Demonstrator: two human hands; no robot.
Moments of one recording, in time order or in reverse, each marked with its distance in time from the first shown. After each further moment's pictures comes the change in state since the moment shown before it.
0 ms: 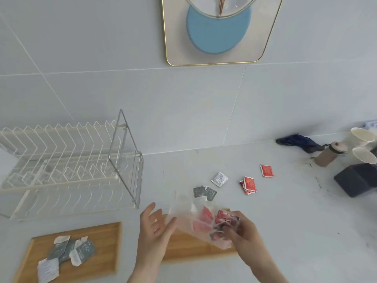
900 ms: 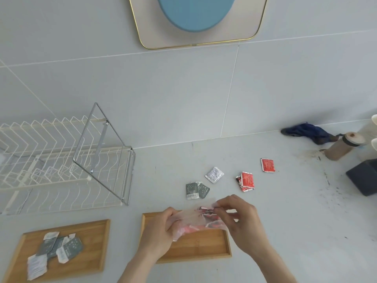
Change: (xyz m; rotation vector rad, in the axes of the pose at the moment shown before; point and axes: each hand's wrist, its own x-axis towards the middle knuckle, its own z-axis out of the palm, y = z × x) left_hand 0.045 -0.021 0.053 0.817 -0.239 0.193; right_hand 0.057 0.001 -0.042 -0.300 -0.018 -0.352
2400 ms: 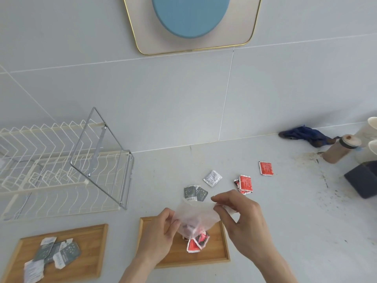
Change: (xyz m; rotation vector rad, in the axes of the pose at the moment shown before) left_hand -0.006 0.013 -0.001 -0.099 0.053 0.009; right_hand -0.005 -0.043 -0.018 -0.073 0.136 -0.198
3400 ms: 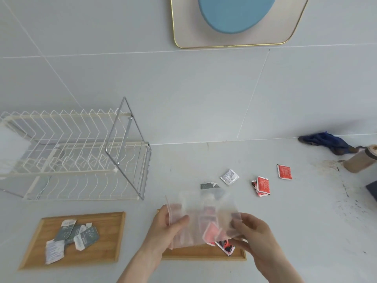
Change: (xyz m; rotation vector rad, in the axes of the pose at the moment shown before) left_hand -0.017 -0.020 -0.032 -0.745 -0.020 -0.364; right_hand -0.023 0.030 0.043 0.586 -0.118 0.924
